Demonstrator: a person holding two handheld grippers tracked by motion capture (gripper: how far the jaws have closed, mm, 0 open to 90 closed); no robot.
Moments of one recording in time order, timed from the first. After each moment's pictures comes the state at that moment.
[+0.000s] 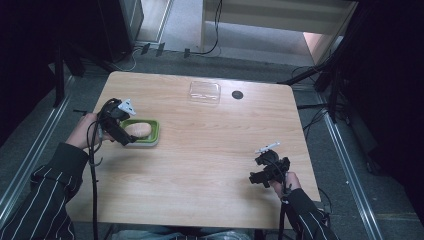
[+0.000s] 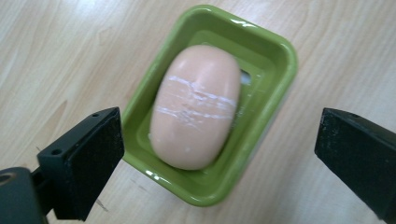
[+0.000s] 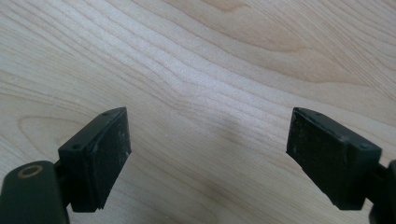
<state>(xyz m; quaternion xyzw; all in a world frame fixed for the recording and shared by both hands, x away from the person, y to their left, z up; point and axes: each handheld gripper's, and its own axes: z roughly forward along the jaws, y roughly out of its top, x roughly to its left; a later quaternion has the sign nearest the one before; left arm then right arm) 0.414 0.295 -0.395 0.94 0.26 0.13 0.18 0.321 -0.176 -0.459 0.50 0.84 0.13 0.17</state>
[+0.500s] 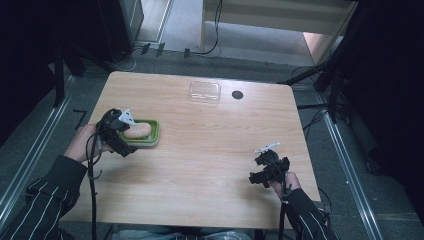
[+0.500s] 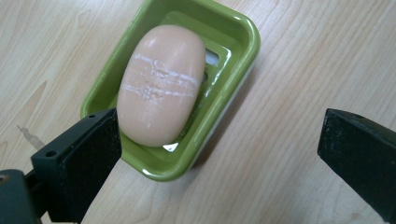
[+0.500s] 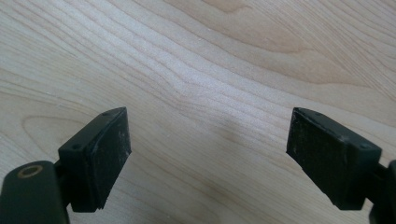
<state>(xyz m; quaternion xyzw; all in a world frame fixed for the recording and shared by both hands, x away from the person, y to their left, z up) 0.381 0.287 -0.399 0.94 0.28 0.15 0.16 0.320 -0.176 -0.458 0.50 0.84 0.13 0.16</state>
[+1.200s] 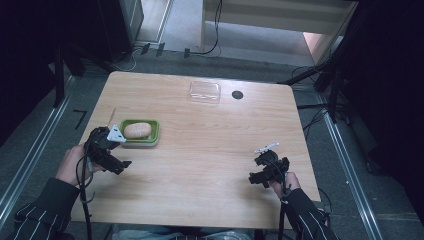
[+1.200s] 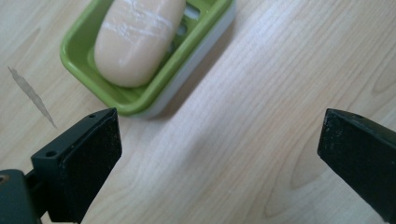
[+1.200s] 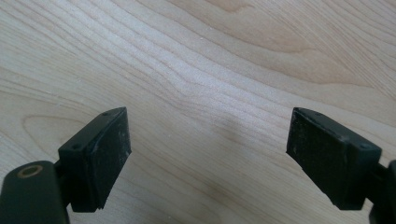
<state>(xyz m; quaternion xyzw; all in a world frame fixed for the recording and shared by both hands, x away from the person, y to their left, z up) 0.326 0.301 -0.411 0.91 0.33 0.18 0.17 0.320 -0.175 -0.459 0.50 0.84 0.13 0.16</state>
